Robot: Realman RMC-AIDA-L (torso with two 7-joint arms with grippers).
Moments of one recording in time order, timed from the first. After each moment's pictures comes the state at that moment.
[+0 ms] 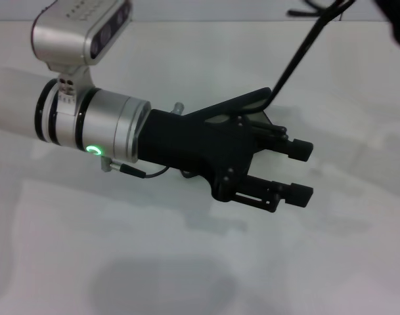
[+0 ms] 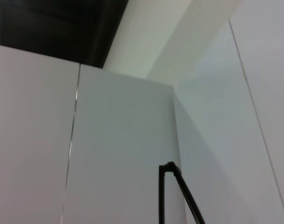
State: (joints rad) left arm -0.75 -2.08 1.01 0.51 1.74 1.83 -1.35; right arm 0.64 2.03 -1.02 -0.39 -1.00 -1.81 1.01
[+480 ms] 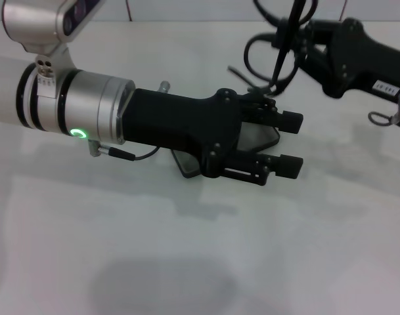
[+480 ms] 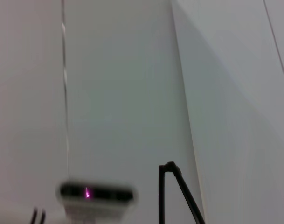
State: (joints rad) left arm -0.74 -2.05 1.00 0.53 1.68 1.85 -1.36; right arm 0.66 2.00 -1.24 -0.39 -1.05 -1.59 1.06
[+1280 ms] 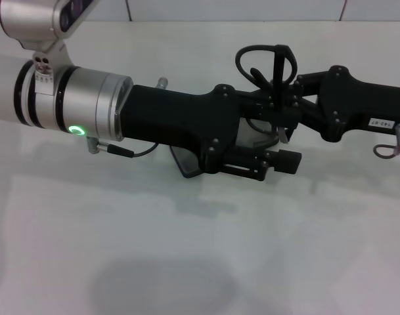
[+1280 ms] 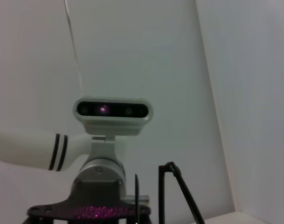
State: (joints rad) left arm -0.74 -2.05 1.00 0.53 1.67 1.84 -1.36; right arm 0.65 1.97 -1.24 -0.45 -1.27 -1.57 1.19
